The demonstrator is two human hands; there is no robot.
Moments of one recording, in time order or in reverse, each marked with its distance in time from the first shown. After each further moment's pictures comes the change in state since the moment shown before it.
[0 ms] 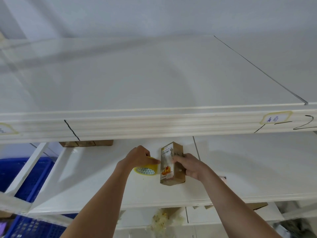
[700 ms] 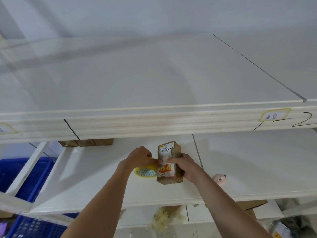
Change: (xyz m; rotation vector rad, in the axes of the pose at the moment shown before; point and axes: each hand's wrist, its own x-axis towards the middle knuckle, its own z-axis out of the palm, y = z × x) left_hand -0.003 0.004 0.005 0.000 -0.073 -0.024; right_hand 0.002 0.009 0.019 0.092 0.050 -0.057
